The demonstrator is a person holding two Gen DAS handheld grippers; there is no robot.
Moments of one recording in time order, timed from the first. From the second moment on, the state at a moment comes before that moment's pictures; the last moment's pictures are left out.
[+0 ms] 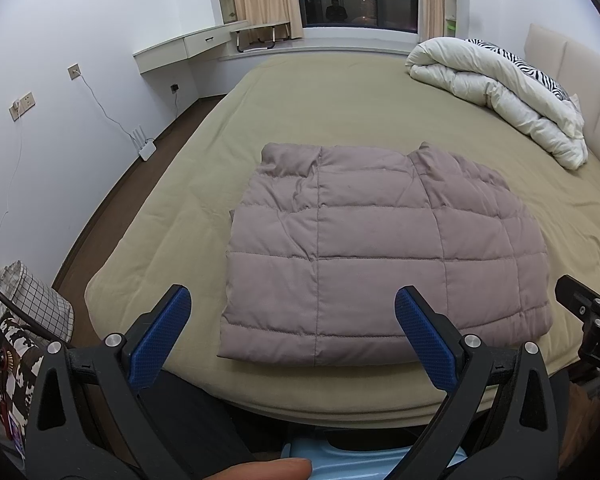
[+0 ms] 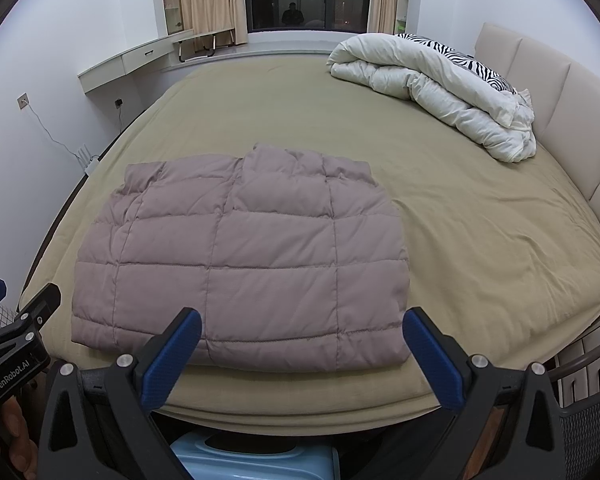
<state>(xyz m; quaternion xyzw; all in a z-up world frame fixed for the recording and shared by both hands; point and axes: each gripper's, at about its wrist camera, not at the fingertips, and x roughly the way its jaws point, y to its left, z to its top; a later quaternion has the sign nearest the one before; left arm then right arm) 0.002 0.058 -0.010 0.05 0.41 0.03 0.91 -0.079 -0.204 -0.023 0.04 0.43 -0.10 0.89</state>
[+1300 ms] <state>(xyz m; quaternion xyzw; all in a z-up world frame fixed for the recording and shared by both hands) 0.004 0.061 -0.011 0.05 0.41 0.02 0.91 -0.080 -0.208 -0.025 0.03 0.44 -0.10 0.89</state>
